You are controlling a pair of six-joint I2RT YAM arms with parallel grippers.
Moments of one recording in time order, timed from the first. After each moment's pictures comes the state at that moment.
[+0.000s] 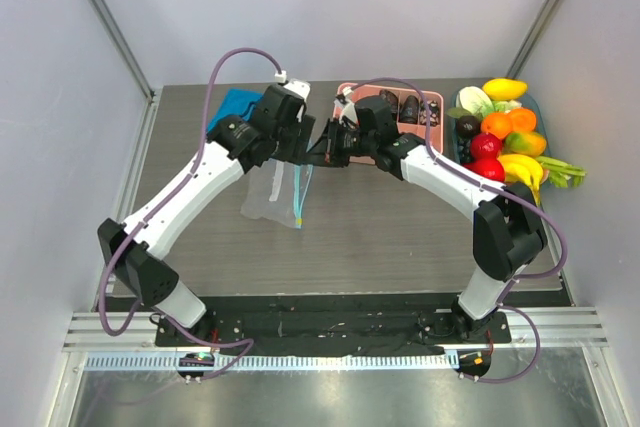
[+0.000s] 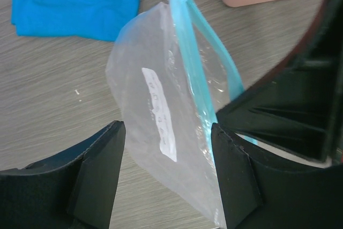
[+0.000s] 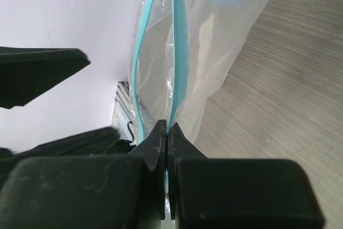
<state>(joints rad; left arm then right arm) -0.68 1.56 1.68 -0.90 -0.32 -0.19 0.58 1.71 1.33 -0.11 -0.56 0.80</state>
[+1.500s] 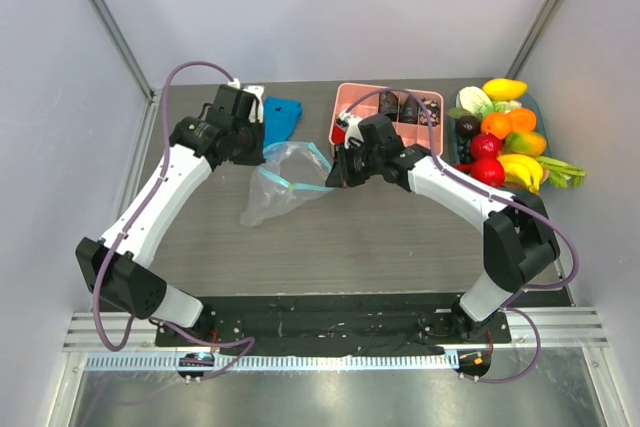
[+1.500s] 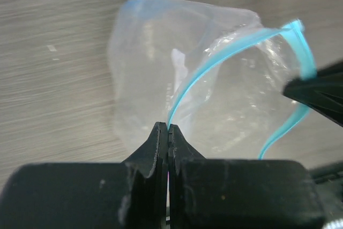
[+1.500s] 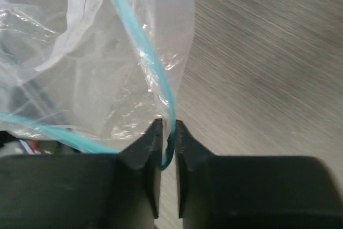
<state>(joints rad) -0.43 1.47 1.54 -0.95 -0.07 -0.26 0.58 1.62 1.20 -0.28 -0.39 0.35</state>
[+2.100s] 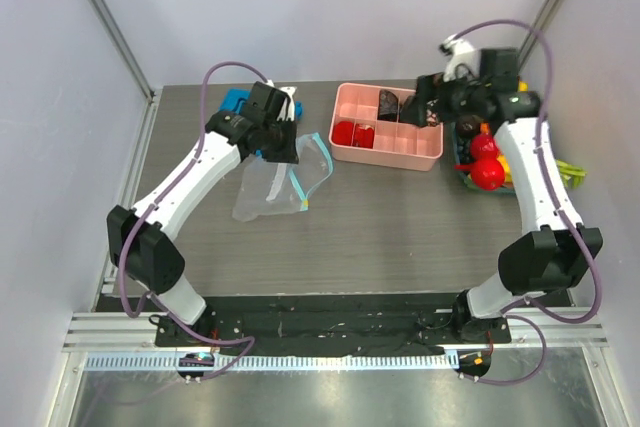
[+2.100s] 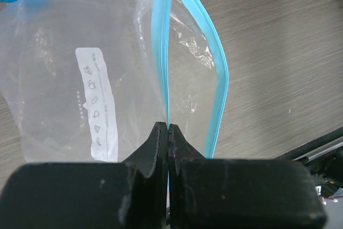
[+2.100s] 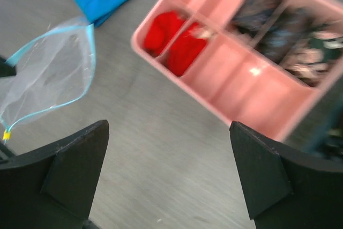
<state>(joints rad) -0.52 1.63 1.60 -0.85 0.08 -0.37 0.08 1.53 1.61 -0.72 -0.53 -0.06</state>
